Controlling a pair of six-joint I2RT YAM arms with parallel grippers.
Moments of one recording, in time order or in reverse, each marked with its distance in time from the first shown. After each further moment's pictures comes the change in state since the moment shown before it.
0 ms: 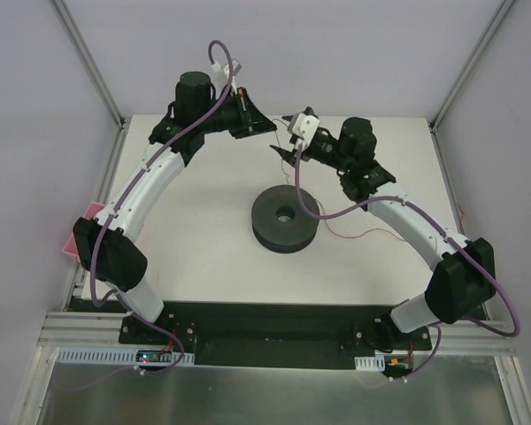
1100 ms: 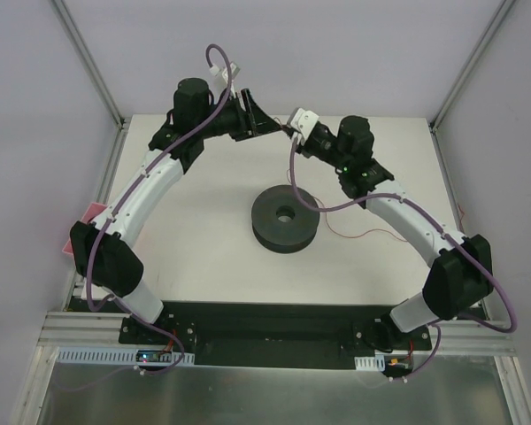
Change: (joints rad) left arm -0.005 -0.046 -0.101 0.110 -0.025 -0.024; right arm 0.014 0.022 0.015 -0.031 0.128 -0.025
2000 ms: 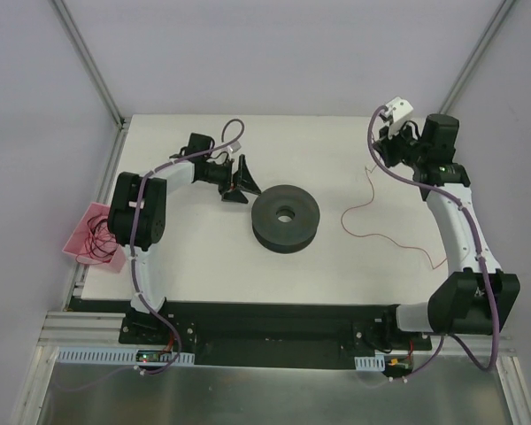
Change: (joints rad) left arm 0.195 0.376 -0.278 -0.095 0.410 0.296; right arm -0.526 -0.152 -0.013 -0.484 -0.067 0.133
